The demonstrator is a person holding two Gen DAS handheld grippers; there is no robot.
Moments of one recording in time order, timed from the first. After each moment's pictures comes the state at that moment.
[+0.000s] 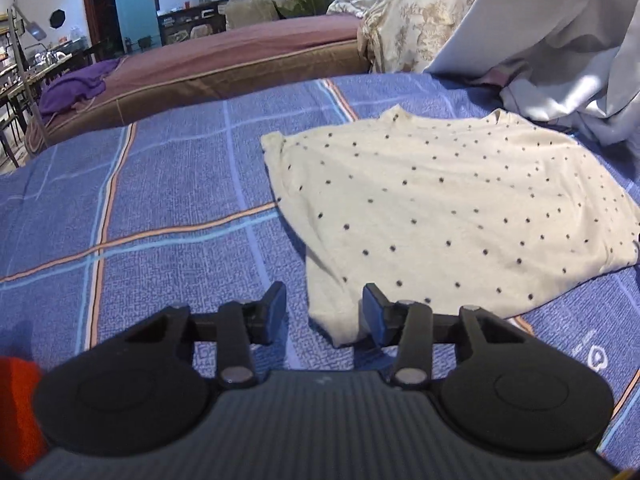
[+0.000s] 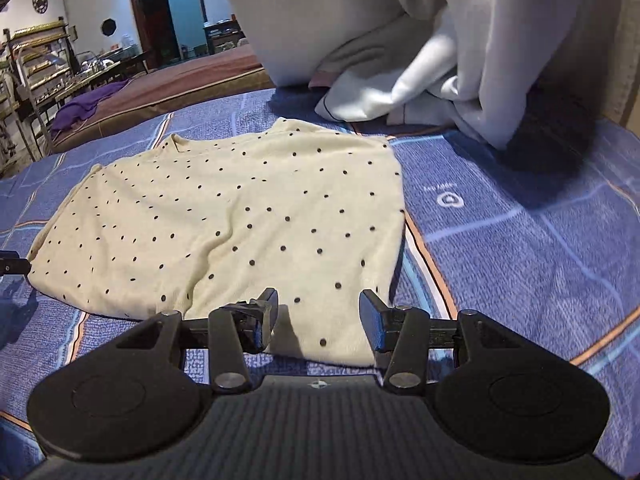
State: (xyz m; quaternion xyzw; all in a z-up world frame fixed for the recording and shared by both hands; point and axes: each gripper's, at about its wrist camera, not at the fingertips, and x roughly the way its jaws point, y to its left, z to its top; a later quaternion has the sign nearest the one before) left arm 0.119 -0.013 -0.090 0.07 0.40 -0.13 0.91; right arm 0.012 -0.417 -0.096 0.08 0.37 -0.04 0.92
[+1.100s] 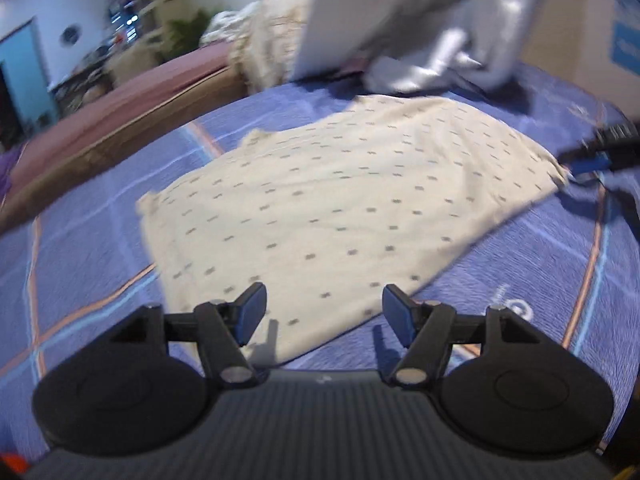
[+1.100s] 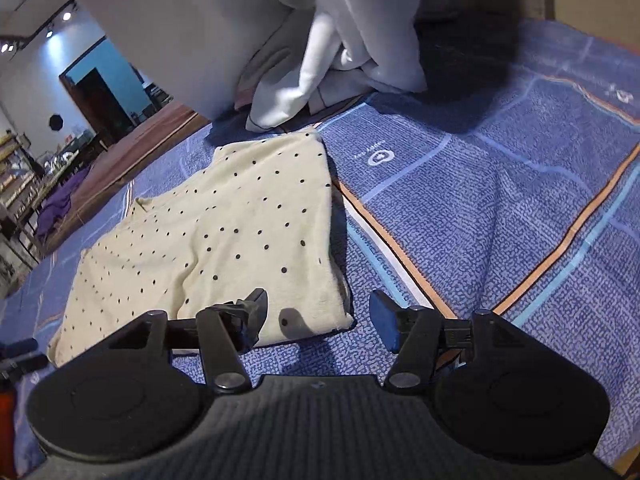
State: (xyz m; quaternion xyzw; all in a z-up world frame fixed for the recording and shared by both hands) left arm 0.091 -0.094 -0.089 0.21 0.34 -0.30 0.86; right arm -0.016 -0.464 -0.107 0.27 0.35 -0.10 0.89
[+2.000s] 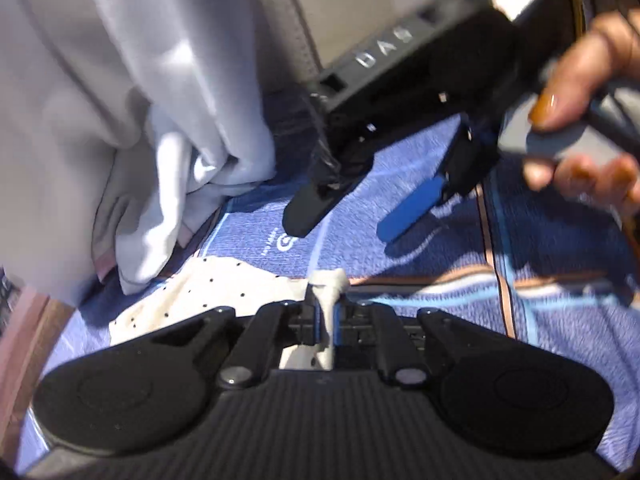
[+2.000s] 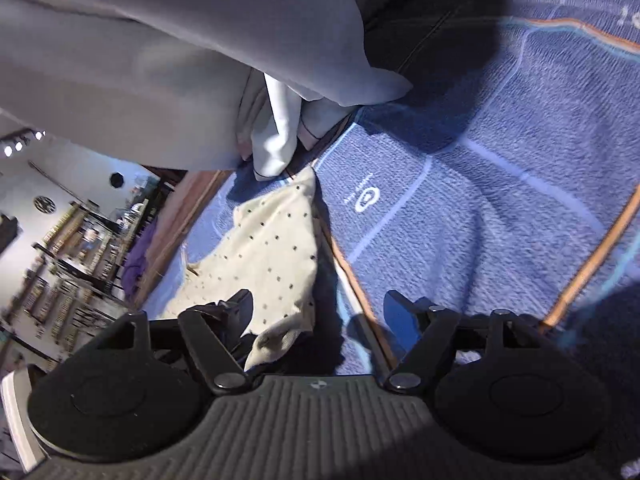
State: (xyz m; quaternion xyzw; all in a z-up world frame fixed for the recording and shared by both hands) left arm 0.082 -0.376 -0.108 0.32 0.21 -0.45 0.80; right arm 0.007 -0.576 -0.117 0.44 0.32 0.02 0.84
